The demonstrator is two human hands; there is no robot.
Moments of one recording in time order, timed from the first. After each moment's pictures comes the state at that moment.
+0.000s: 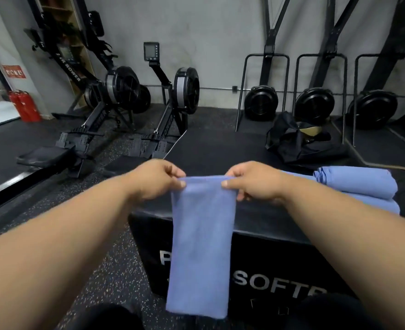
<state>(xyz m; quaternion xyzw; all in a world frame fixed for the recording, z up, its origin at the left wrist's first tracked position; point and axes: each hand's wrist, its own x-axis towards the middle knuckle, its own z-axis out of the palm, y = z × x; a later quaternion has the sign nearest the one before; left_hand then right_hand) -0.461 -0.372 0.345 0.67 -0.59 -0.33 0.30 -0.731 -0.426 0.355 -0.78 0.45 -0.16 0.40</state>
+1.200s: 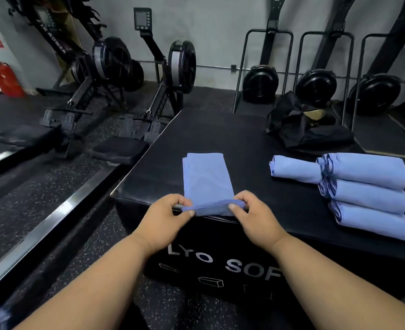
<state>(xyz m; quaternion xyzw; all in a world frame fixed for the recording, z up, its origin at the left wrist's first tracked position) -0.495 -0.353 0.193 0.65 -0.59 -0.29 0.39 -0.751 -0.418 0.193 -0.72 0.51 -0.29 0.37</state>
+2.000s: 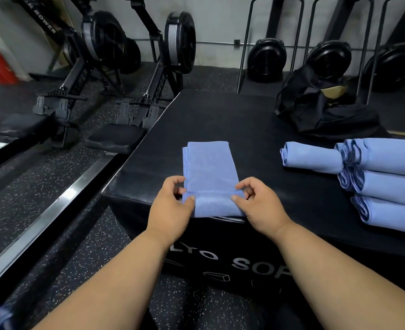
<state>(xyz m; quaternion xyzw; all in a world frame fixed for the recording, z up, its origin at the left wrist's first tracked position) -0.510 -0.403 0.158 0.70 -0.47 -0.29 0.45 -0.740 -0.475 0.150 -0.68 0.53 -0.34 0.38</state>
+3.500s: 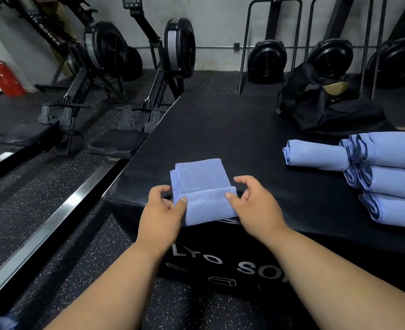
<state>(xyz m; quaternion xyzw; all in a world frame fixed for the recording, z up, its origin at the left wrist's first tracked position) -0.502 -0.390 0.161 0.75 -0.40 -0.27 0.45 -0.719 -0.461 0.159 -0.68 0.59 -0.31 0.31</state>
